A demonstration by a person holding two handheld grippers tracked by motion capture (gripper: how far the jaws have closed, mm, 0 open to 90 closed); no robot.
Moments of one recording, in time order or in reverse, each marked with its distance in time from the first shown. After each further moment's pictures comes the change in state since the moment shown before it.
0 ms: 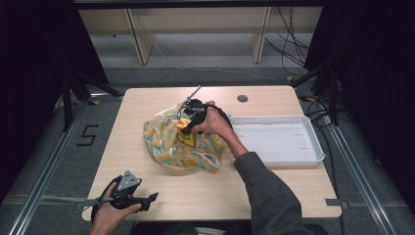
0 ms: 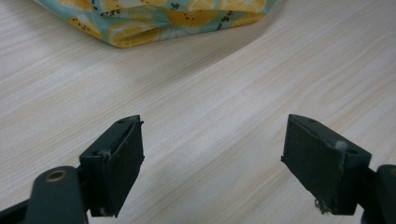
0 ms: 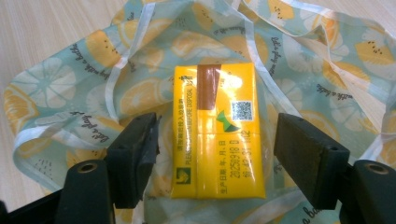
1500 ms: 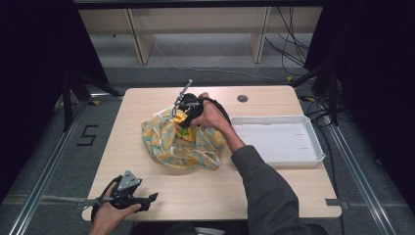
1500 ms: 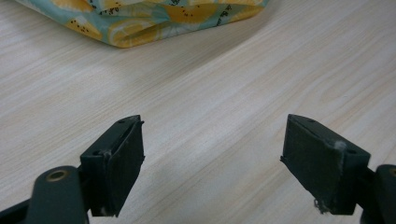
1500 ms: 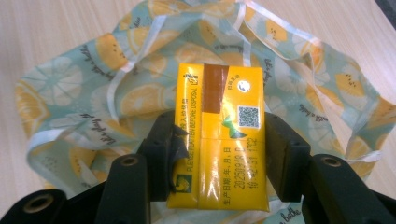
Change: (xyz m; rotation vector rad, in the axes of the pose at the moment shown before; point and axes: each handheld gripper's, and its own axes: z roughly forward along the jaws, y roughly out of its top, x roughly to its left) left arm 0.003 0.000 -0.001 0.016 -0.005 0.038; right arm 0.007 0.026 -0.018 0.035 -0.026 -0.147
